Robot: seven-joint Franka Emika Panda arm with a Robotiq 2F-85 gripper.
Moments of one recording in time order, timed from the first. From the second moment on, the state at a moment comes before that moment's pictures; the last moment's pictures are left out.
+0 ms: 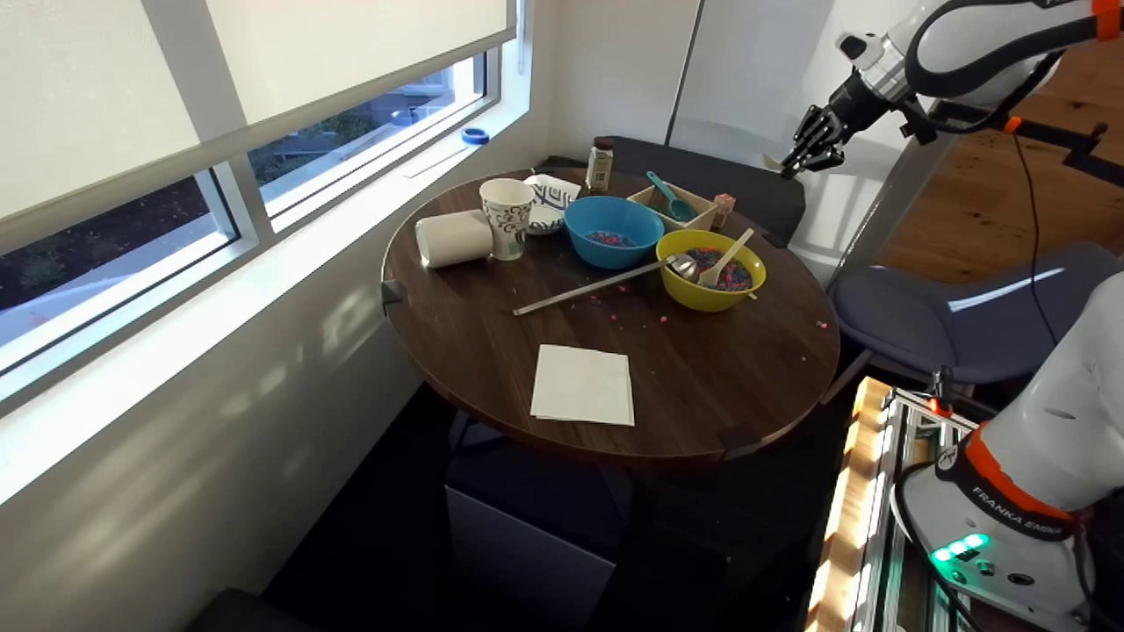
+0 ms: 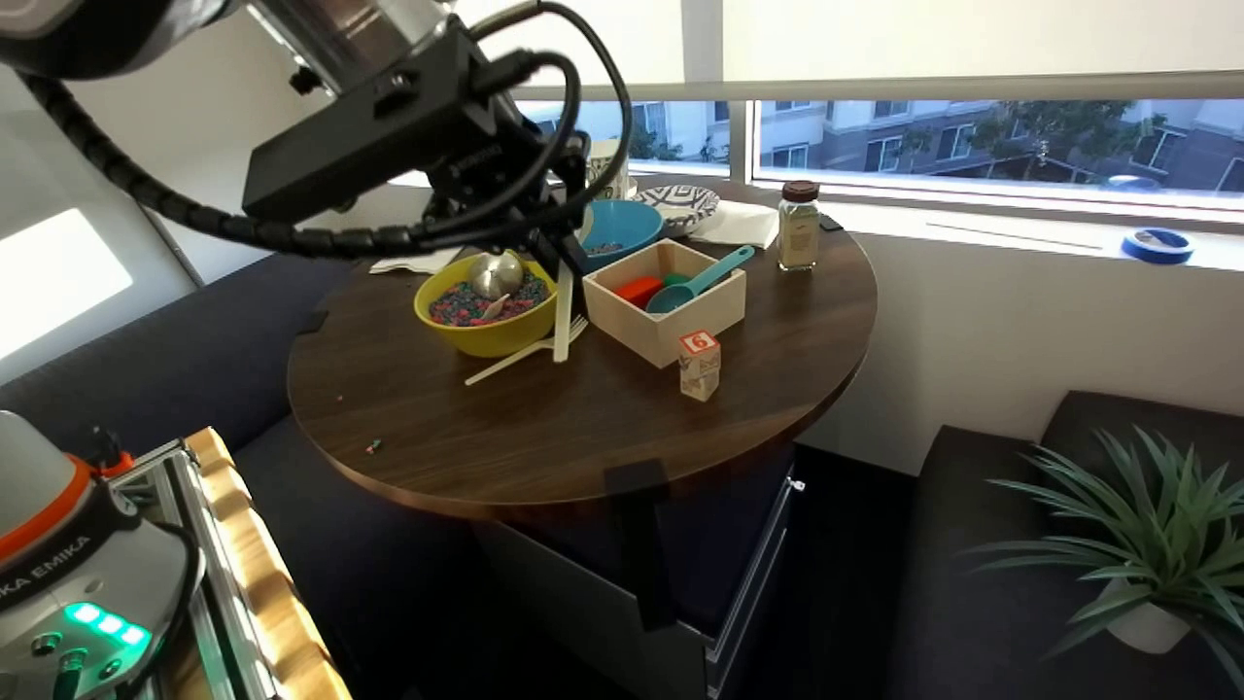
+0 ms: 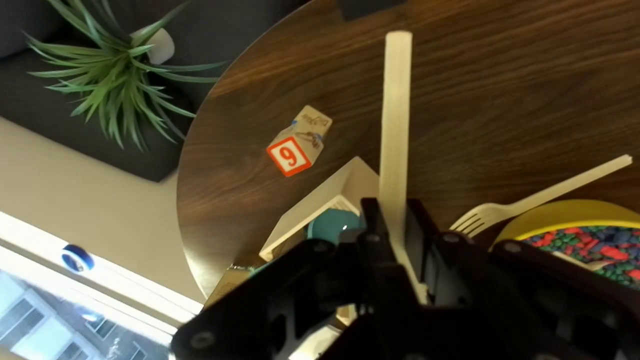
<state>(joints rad) -0.02 -0.47 -0.64 -2.55 -0.15 2.55 -1.20</state>
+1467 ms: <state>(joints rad) -0.16 0.00 -0.43 -2.42 0.06 2.50 -1.41</state>
